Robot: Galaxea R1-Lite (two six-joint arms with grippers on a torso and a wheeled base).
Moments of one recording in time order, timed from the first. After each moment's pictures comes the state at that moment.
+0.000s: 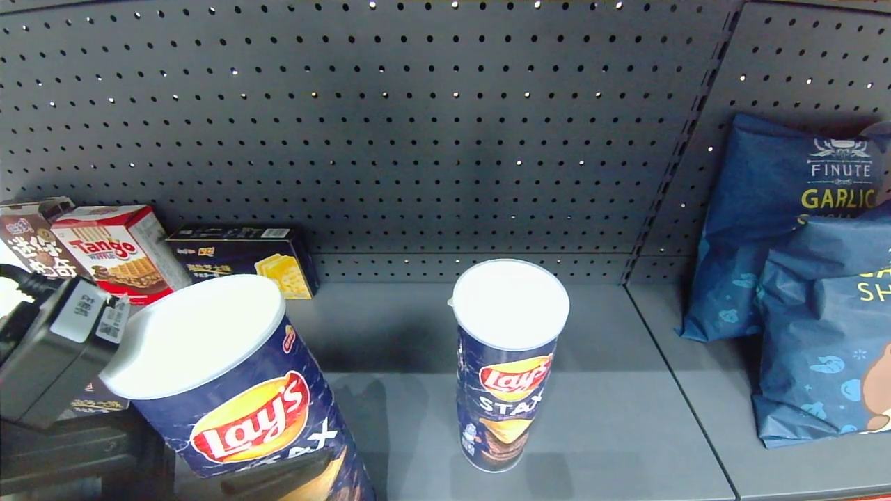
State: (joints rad) left arm -0.57 1.07 -0.54 -0.26 -0.42 0.07; right arm 0.18 0.10 0.00 0.00 0.00 0.00
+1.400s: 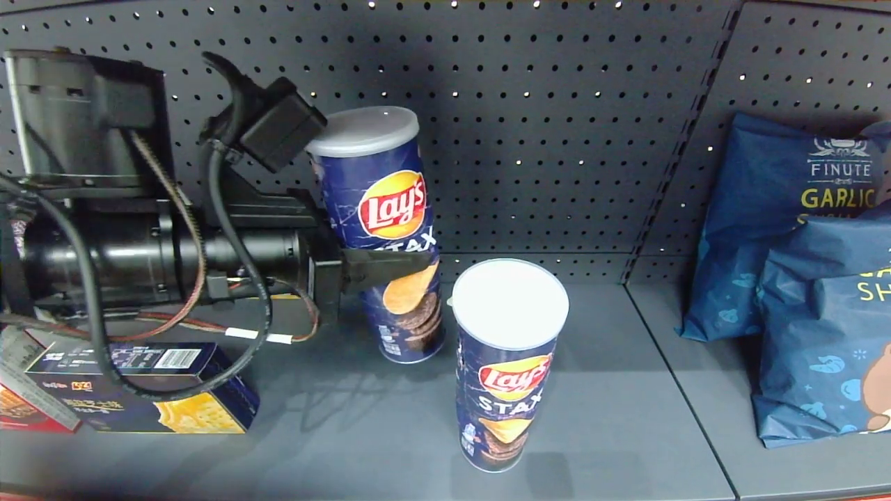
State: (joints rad) left arm -0.48 1.52 -1.09 -0.19 -0.52 0.21; right arm 0.18 0.10 0.00 0.00 0.00 0.00
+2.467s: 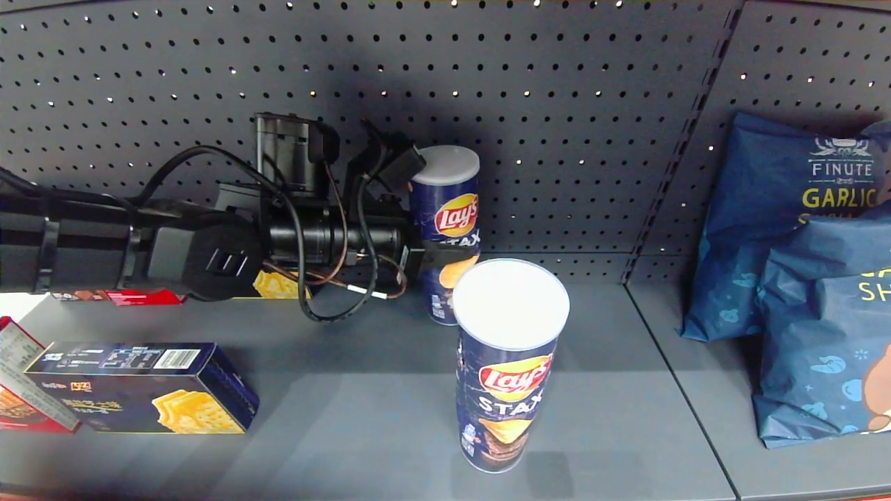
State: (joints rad) left arm -0.42 1.92 -1.38 -0.25 -0.65 0.33; right arm 0.18 0.10 0.00 0.00 0.00 0.00
